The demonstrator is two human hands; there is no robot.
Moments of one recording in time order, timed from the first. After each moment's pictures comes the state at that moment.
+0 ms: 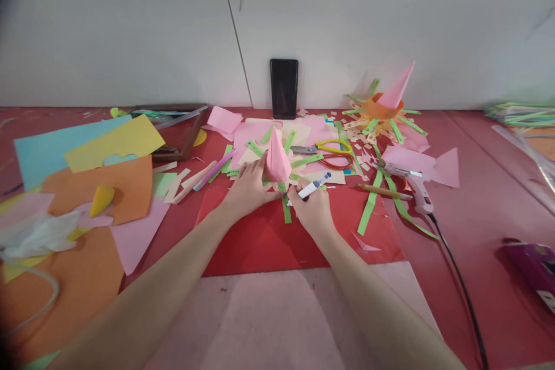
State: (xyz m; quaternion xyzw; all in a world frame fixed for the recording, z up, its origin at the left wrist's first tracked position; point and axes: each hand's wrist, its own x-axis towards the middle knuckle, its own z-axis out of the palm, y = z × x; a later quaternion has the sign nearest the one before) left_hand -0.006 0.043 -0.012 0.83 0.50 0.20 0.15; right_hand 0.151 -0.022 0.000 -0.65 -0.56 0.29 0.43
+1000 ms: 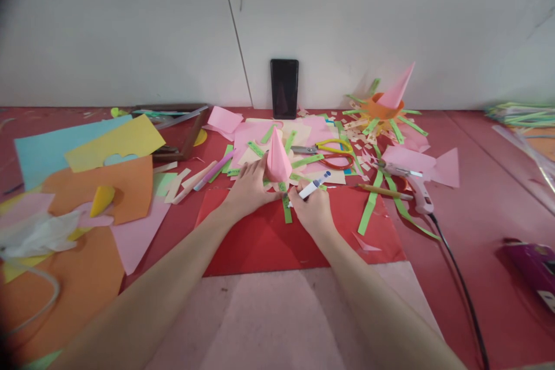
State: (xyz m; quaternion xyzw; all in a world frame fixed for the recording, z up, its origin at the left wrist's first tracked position) left_hand -0.005 0.044 -0.012 0.83 0.50 0.19 0.16; right_hand 0.151 -0.022 -0.001 -0.66 -0.56 0.28 0.41
